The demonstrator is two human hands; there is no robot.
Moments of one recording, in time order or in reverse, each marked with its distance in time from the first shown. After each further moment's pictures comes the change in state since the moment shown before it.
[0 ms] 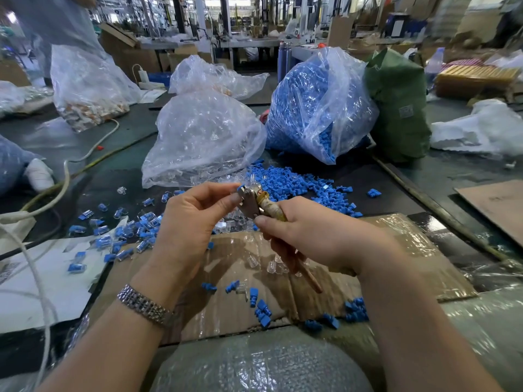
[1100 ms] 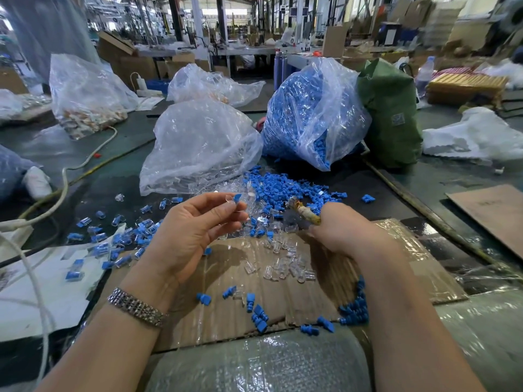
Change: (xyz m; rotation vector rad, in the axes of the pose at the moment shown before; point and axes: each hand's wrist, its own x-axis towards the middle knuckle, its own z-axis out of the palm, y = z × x) left_hand 0.005 0.004 -0.007 -0.360 -0.103 -0.280; right_hand 0.015 0.043 -0.030 -0.525 0.291 0.427
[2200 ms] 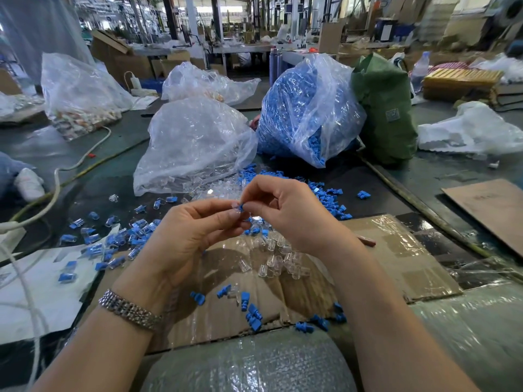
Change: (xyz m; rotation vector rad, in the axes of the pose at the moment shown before) left_hand -0.005 -0.002 0.009 0.036 -0.025 -0.081; right_hand -0.007 -0.039 0.014 0.698 0.170 -0.729
